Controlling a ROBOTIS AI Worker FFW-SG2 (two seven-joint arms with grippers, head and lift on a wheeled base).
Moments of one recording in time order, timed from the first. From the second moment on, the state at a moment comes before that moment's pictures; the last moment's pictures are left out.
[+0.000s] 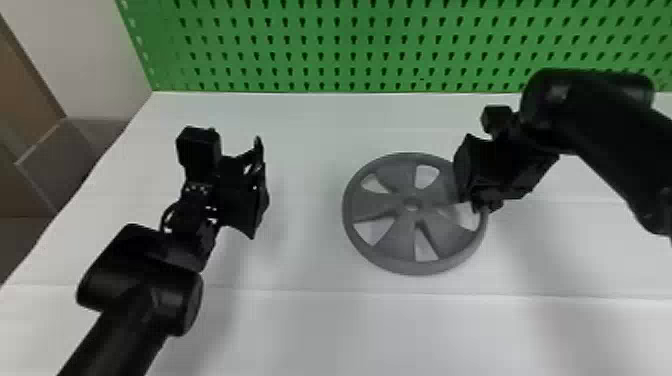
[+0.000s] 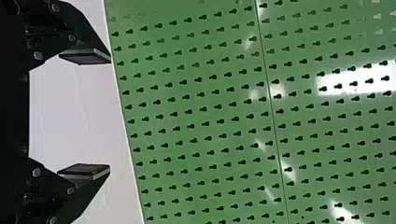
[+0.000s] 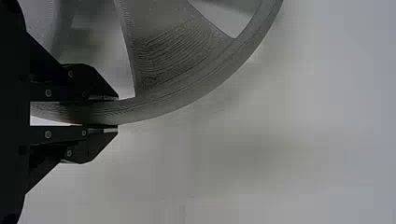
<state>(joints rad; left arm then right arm) -0.16 0.27 -0.25 -1.49 0.12 0.00 0.14 -1.12 -0.14 0.42 -0.40 -0.54 1.22 -0.12</state>
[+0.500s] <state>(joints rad) -0.13 0.27 -0.20 -1.54 0.13 0.01 0.15 -1.02 -0.14 0.21 -0.75 -0.42 1.25 -0.12</state>
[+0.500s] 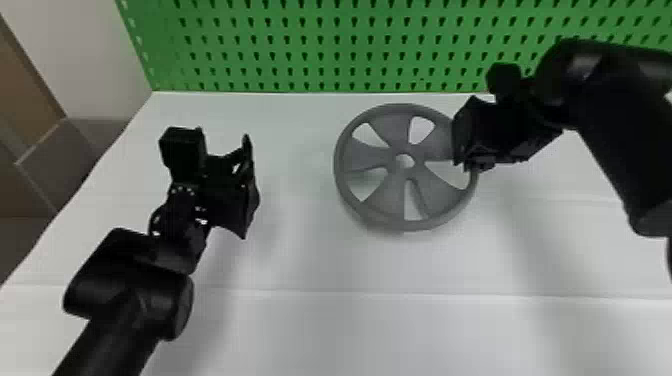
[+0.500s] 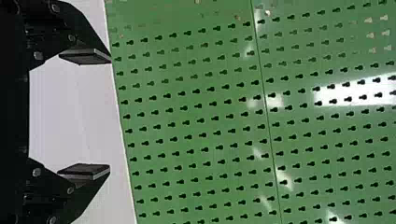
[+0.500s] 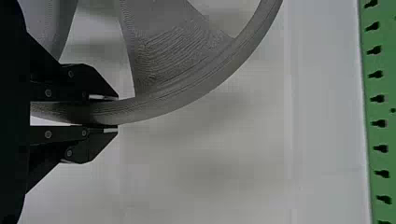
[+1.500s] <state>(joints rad) -0.09 0.23 -0.14 -1.58 0.18 -0.01 0.15 -0.62 -0.14 0.00 -1.43 -0.31 0.83 -0.04</state>
